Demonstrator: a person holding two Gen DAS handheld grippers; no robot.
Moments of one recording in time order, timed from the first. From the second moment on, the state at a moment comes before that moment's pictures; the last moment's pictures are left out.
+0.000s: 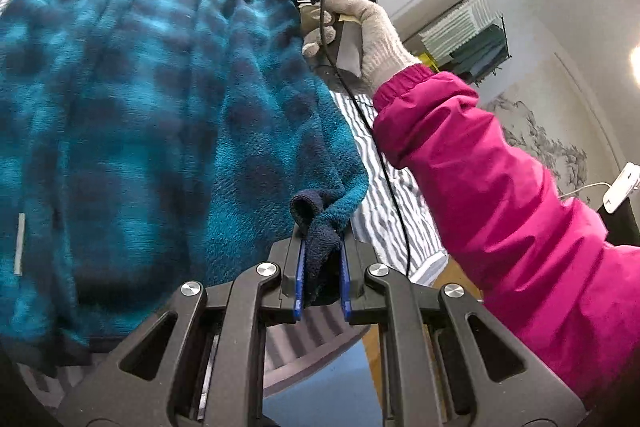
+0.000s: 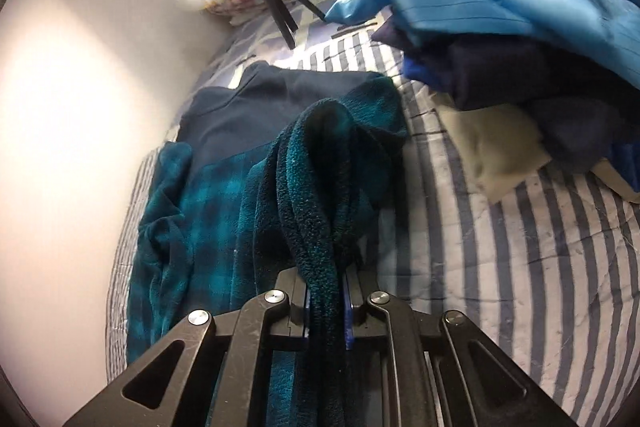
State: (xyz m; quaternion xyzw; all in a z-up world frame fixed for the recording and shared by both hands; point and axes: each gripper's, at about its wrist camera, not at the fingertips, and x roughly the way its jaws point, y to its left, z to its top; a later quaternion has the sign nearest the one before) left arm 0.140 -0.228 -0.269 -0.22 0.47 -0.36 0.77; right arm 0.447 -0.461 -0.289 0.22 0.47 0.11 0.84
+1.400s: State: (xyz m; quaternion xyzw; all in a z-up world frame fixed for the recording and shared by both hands) left arm 0.138 -0.142 -0.297 -0.32 0.49 -0.28 0.76; right arm 0.465 -0.215 -0.307 -0.19 0.52 0.03 0.83
